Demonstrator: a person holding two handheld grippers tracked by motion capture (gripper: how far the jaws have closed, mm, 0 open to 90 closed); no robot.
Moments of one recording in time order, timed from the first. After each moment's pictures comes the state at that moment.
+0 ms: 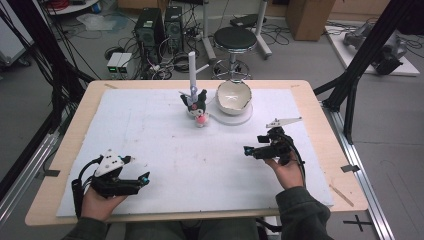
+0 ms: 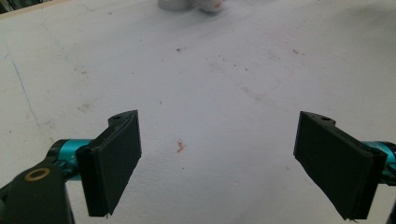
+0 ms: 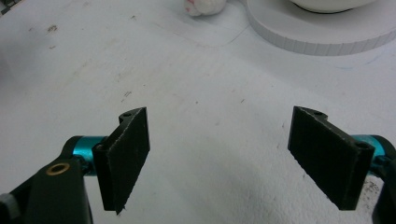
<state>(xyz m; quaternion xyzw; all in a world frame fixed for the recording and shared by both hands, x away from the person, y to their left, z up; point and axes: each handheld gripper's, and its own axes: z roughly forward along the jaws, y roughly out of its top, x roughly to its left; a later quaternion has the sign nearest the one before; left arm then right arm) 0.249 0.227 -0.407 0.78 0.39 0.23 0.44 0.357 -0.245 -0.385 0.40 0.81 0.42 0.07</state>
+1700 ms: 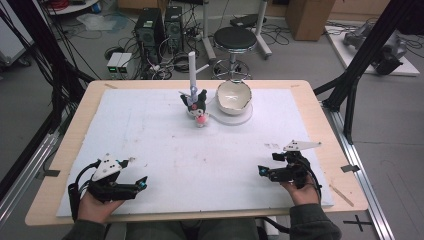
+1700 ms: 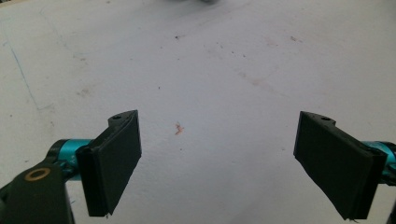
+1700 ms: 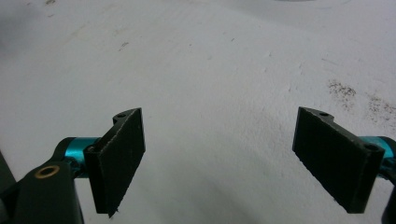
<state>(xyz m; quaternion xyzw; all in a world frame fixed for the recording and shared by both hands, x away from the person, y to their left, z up) 0.240 0.232 -0.411 0.78 0.39 0.22 0.43 0.304 -0.287 -0.414 0.40 0.80 0.43 0.09</state>
